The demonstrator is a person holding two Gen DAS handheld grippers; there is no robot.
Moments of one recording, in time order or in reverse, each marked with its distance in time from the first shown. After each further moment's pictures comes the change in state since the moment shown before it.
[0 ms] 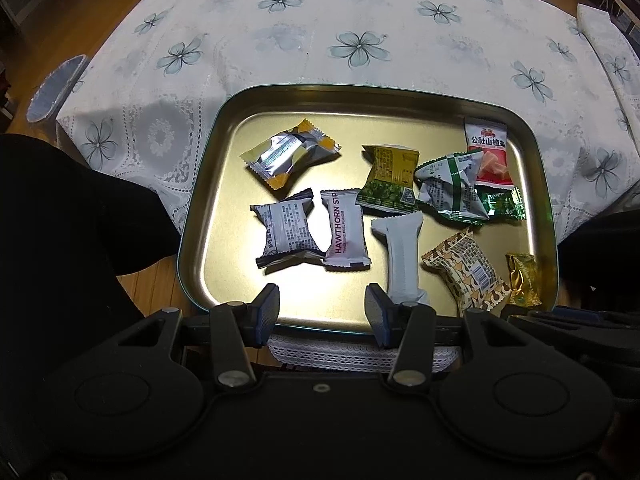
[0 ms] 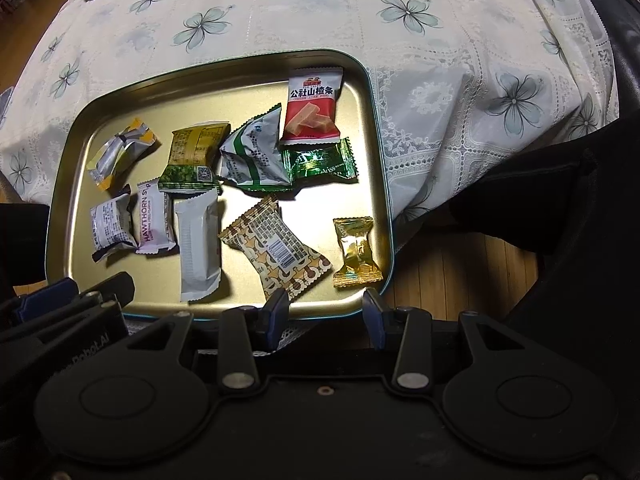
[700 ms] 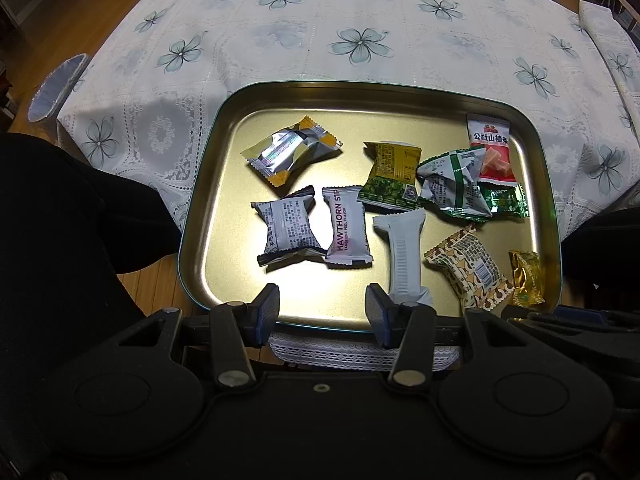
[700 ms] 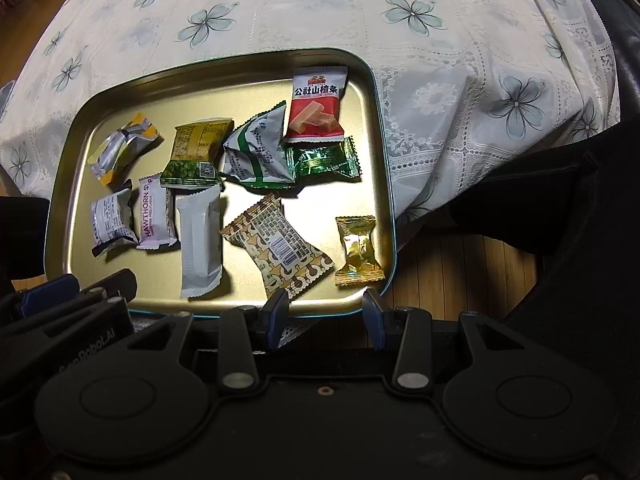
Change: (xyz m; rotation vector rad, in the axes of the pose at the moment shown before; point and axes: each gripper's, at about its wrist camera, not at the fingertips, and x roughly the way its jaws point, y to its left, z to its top) left arm 0.002 -0.001 0.000 0.002 0.005 0.008; right arm 0.000 0.003 -0.001 -0.015 0.003 -0.004
